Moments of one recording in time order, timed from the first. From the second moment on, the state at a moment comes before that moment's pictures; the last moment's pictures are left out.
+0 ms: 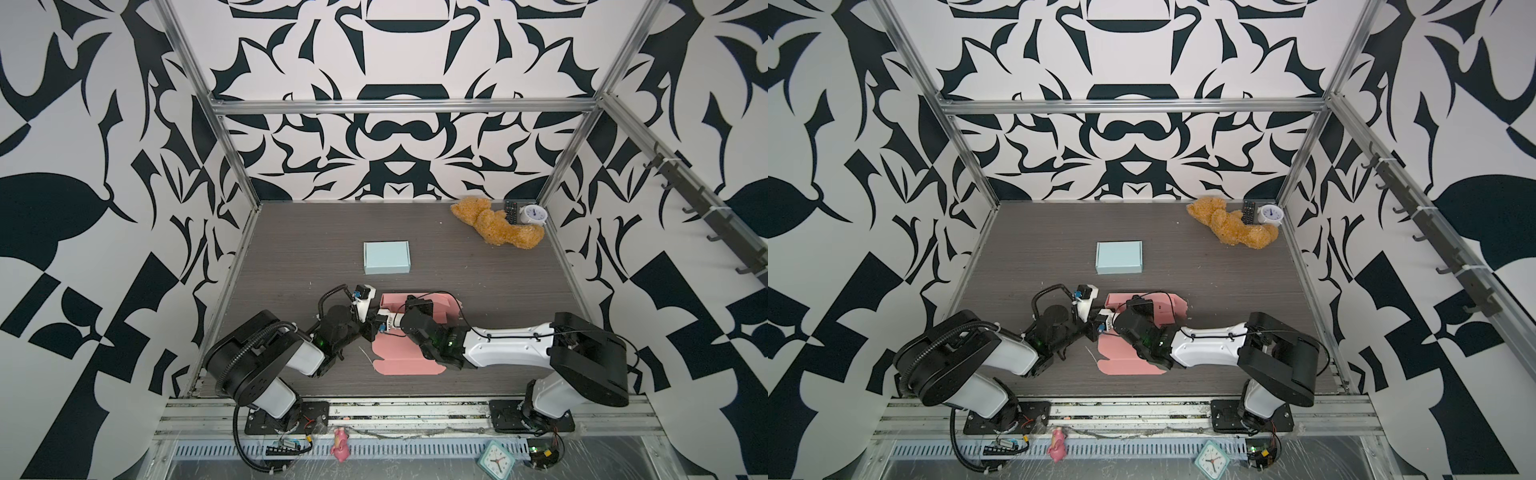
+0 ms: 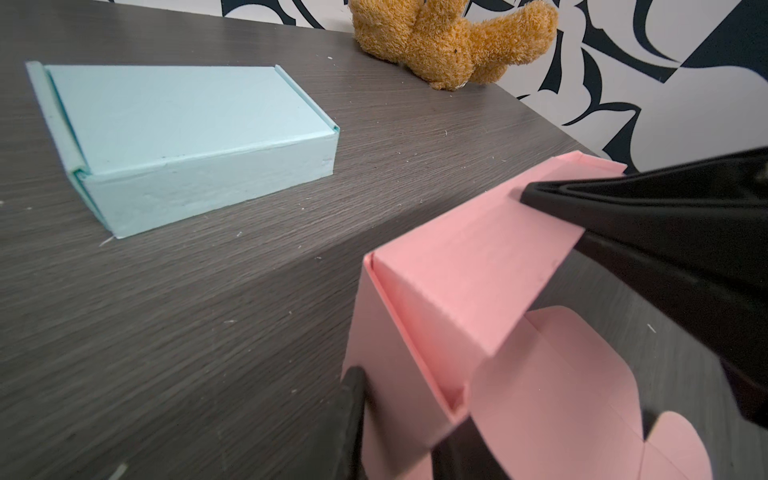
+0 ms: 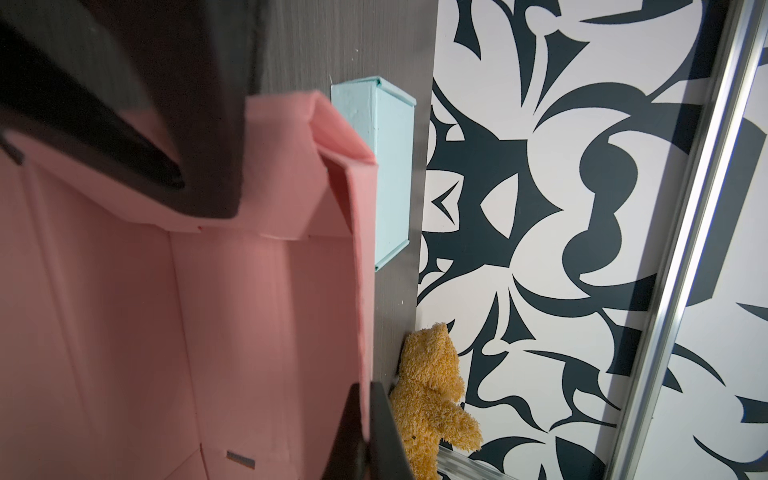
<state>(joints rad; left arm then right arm) -0.70 1.55 0.19 1.06 0.14 -0.26 1.14 1.57 0.72 0.23 0.77 -0.96</state>
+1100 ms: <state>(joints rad) -0.80 1.56 0.19 1.06 -0.06 -0.10 0.84 1.21 0.93 -0.27 0.11 -0.01</state>
